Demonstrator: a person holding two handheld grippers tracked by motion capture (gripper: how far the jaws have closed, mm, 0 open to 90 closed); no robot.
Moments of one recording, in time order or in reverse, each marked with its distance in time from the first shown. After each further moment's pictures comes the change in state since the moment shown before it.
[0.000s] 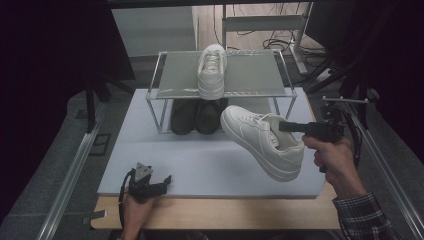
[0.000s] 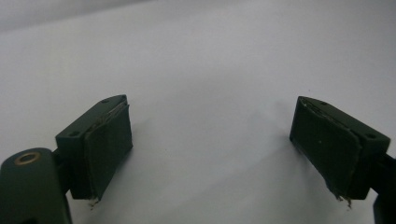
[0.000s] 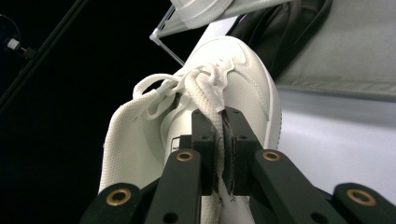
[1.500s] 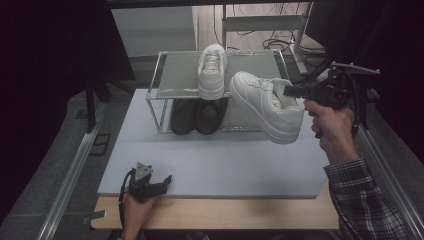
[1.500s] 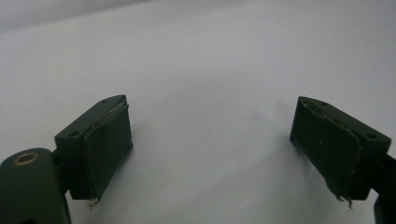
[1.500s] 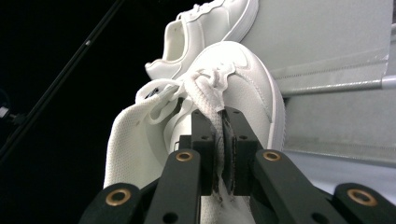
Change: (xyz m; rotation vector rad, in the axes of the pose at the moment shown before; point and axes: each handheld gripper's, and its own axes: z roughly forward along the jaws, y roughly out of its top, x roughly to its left) left arm 0.000 0.000 0.001 -0.002 -0.002 -0.003; right arm 0.010 0.067 -0.001 -0.165 -0.083 0.088
